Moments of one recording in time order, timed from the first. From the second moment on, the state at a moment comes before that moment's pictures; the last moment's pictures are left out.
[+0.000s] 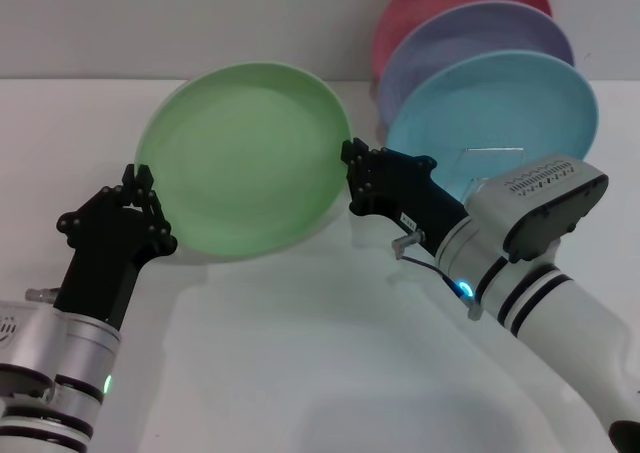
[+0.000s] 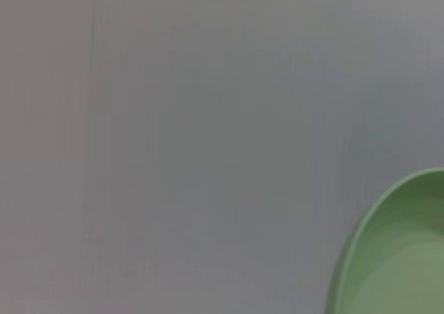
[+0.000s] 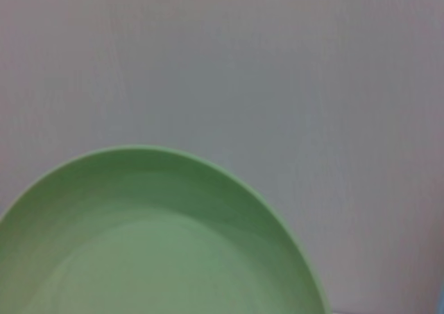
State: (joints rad) left arm -0.23 -2.08 2.67 0.68 -1.21 1.19 0.31; right arm 0.58 2.09 0.47 0.51 -2.13 -0.84 0.16
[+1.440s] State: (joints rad) left arm -0.21 -2.08 2.70 0.74 -1.35 1.20 0.46; right arm 0.61 2.09 0.46 0.50 -2.21 -0.83 0.18
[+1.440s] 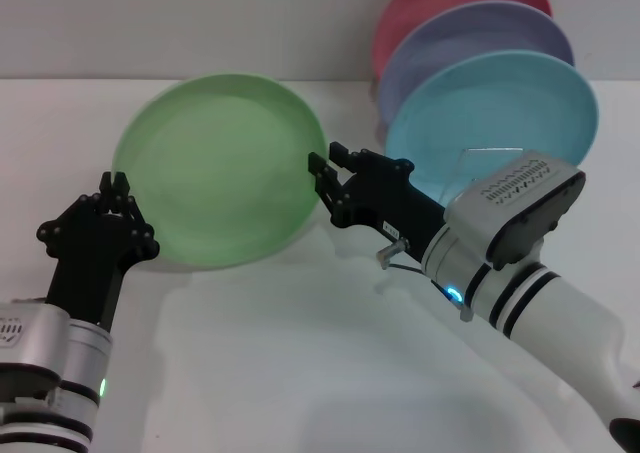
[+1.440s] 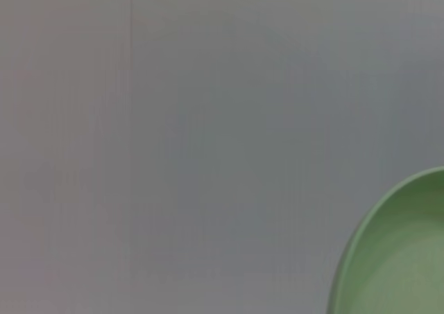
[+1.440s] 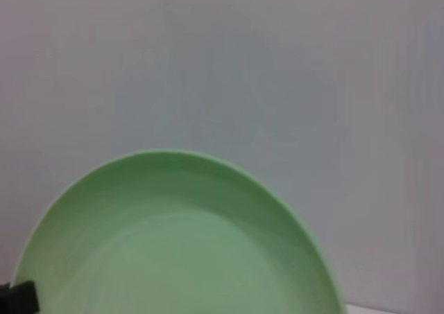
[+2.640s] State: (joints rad) left arm -0.18 -2.08 2.80 0.86 -1.49 1.29 0.71; right arm 0.63 2.08 0.48 0.45 -2.30 -0.83 0.20
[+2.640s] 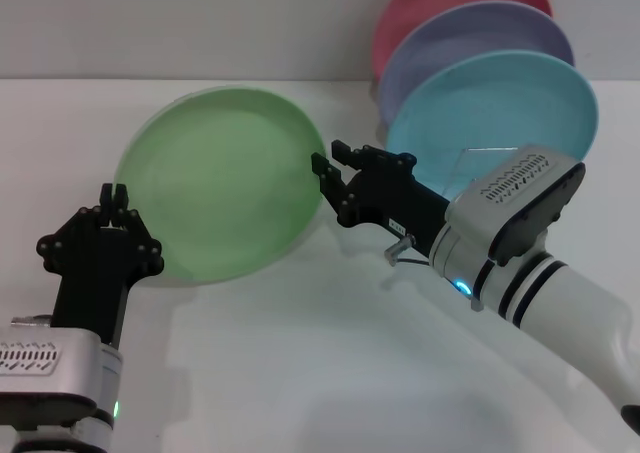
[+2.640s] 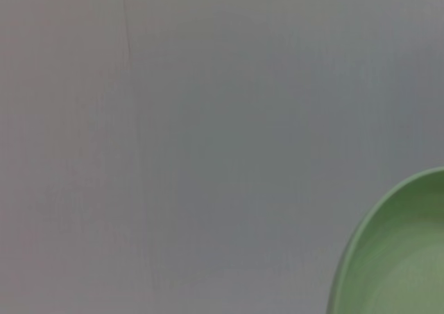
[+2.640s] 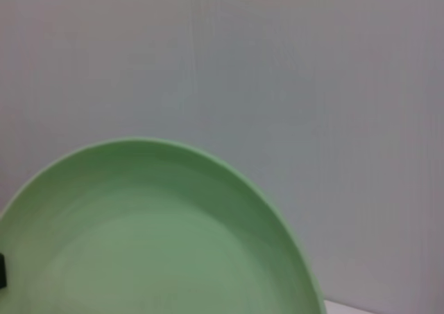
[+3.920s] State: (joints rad) left arm -0.18 -2.08 2.82 0.86 -1.49 1.30 0.71; right arm 0.63 2.08 0.47 0.44 -2.30 -0.83 0.20
